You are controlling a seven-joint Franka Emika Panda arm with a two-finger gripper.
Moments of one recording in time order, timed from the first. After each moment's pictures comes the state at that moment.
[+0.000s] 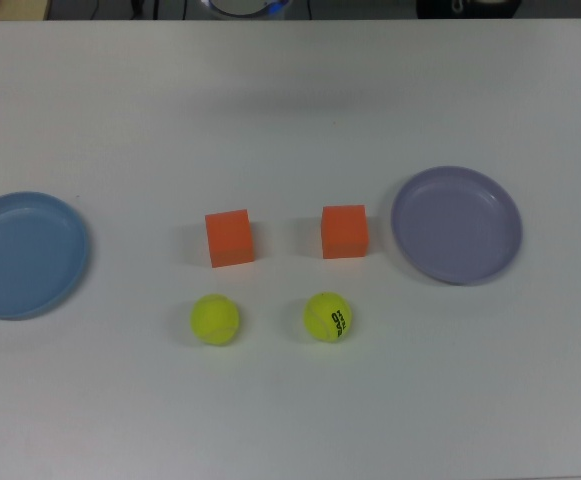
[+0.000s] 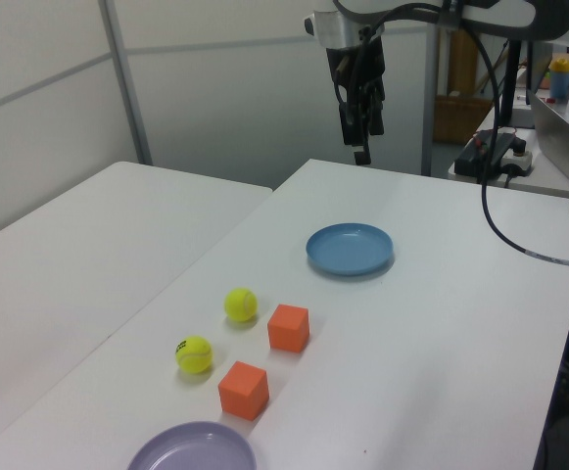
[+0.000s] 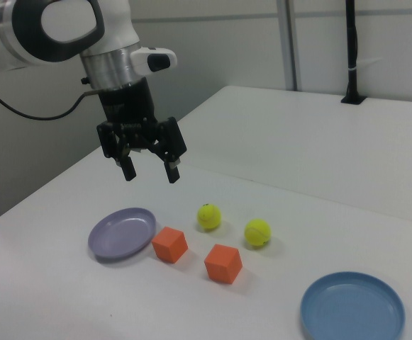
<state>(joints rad) -0.10 0.07 0.28 -1.29 -0.15 1.27 -0.23</state>
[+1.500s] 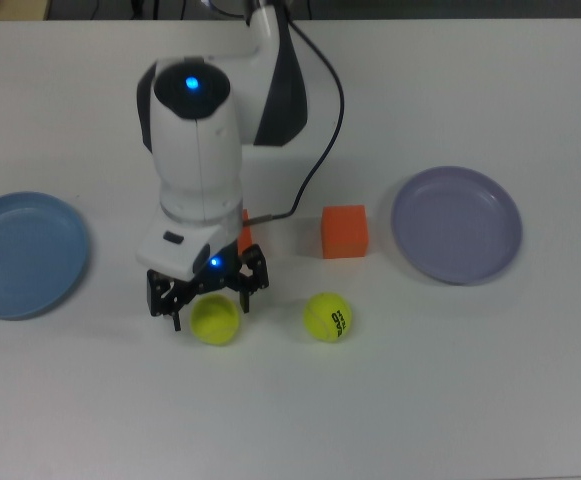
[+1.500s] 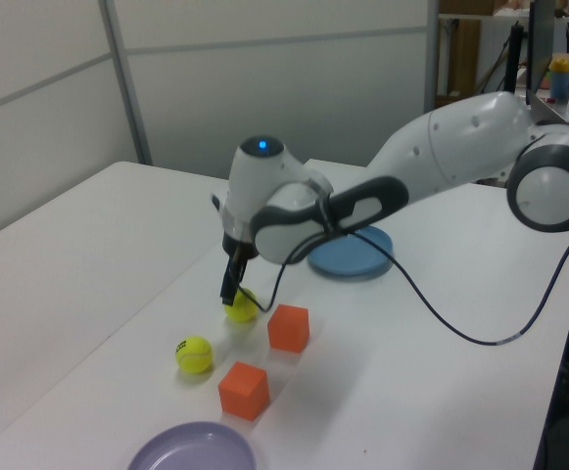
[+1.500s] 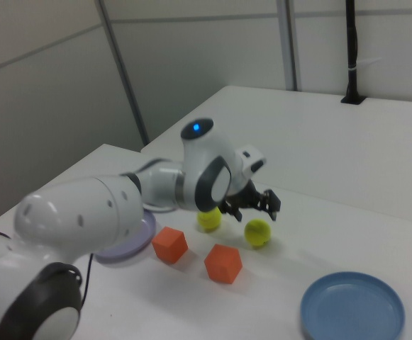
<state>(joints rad) -0.05 0.67 0.30 -1.42 -0.32 2.41 -0.18</state>
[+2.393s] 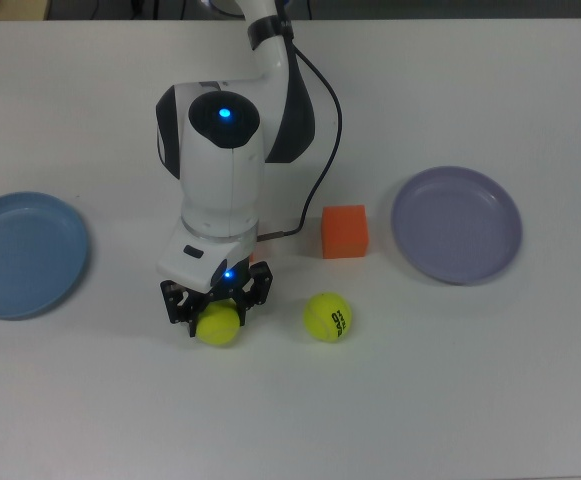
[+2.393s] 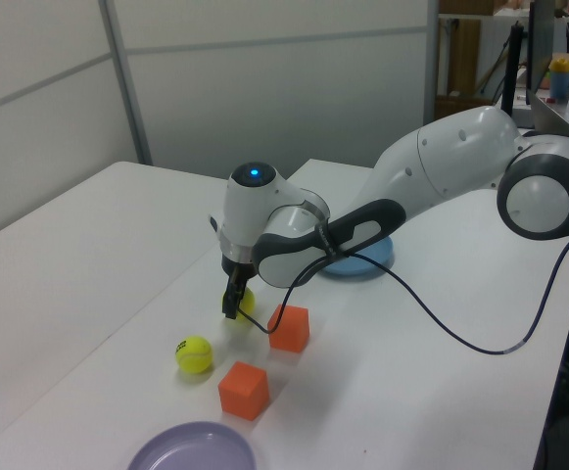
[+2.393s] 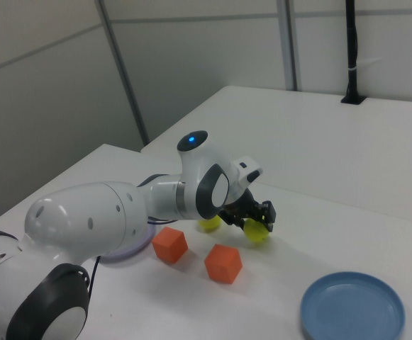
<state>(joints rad) -0.03 0.70 0.30 -1.43 -0.44 2.42 -0.05</state>
